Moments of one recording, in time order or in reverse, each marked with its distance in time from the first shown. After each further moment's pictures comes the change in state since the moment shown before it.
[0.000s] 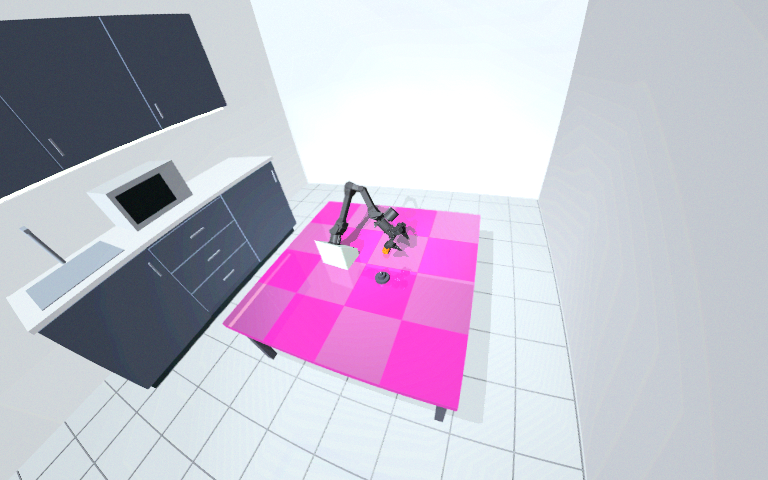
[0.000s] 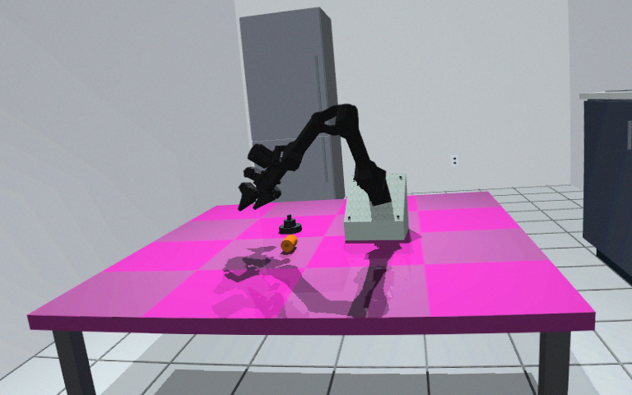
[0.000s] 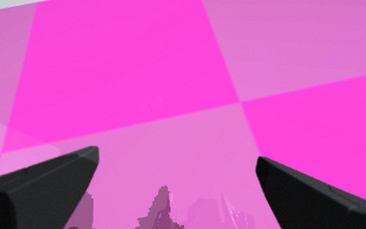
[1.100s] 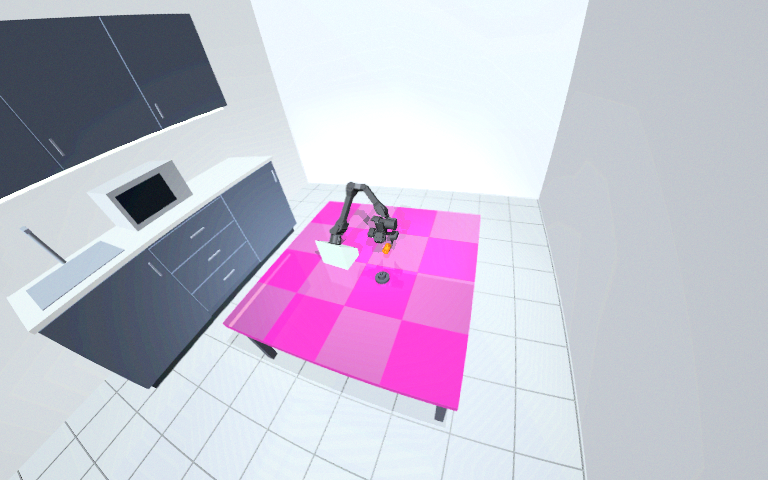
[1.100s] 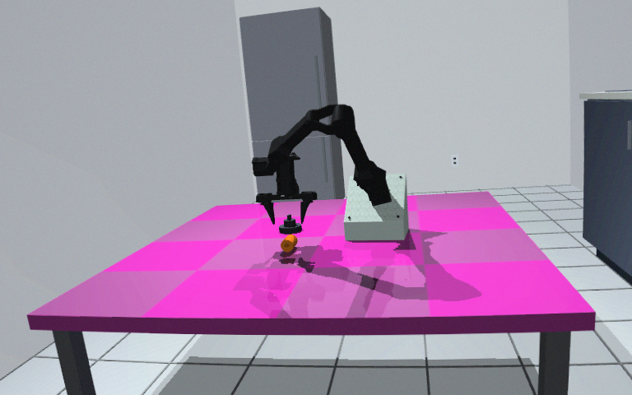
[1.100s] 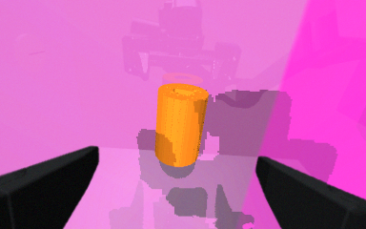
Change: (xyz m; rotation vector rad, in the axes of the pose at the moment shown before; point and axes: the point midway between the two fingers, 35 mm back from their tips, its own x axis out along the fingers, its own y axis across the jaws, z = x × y) arm -0.059 -0.001 -0.119 1.276 0.636 -0.524
